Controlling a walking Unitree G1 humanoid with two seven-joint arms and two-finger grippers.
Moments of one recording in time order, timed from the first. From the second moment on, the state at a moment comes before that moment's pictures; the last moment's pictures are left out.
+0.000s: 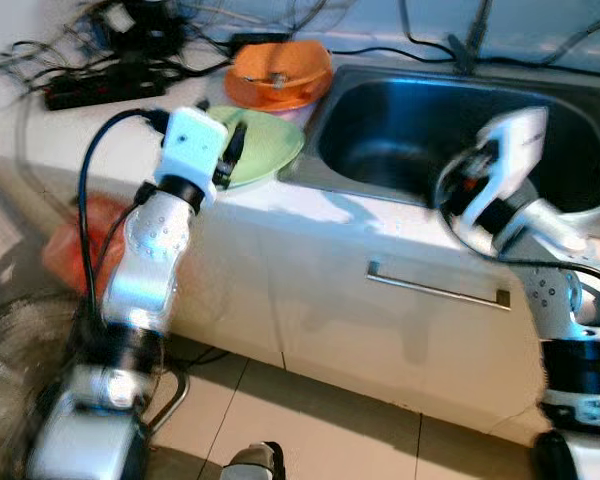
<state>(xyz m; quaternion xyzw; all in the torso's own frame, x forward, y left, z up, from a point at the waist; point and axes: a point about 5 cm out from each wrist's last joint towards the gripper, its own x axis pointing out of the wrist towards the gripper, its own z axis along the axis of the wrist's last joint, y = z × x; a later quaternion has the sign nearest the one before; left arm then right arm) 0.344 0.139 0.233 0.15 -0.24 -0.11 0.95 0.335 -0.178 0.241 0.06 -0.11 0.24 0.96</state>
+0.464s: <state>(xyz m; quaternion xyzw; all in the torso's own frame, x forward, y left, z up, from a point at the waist) 0.330 0.116 0.228 0.02 -0.25 -0.10 0.96 0.328 -0.193 0.240 0.05 -0.16 0.07 0.98</state>
